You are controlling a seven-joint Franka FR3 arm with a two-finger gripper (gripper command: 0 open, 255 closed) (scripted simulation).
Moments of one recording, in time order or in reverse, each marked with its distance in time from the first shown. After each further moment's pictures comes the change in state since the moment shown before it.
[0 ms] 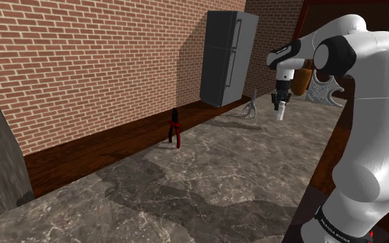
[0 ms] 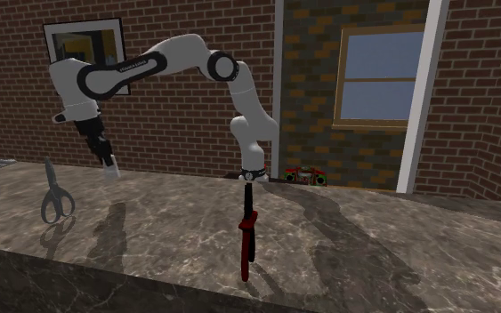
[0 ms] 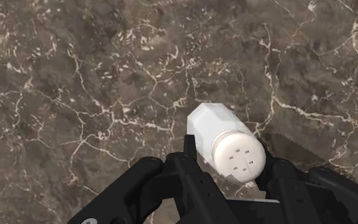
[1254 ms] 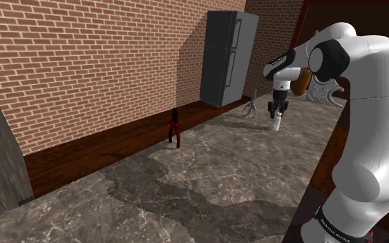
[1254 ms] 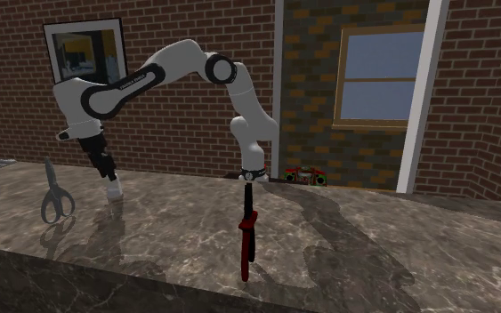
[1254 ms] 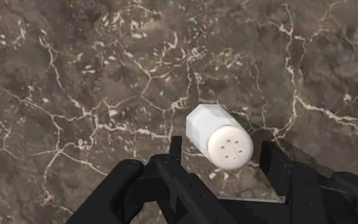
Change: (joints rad) arm -0.003 0.048 0.011 -0.081 0.021 0.125 -0.006
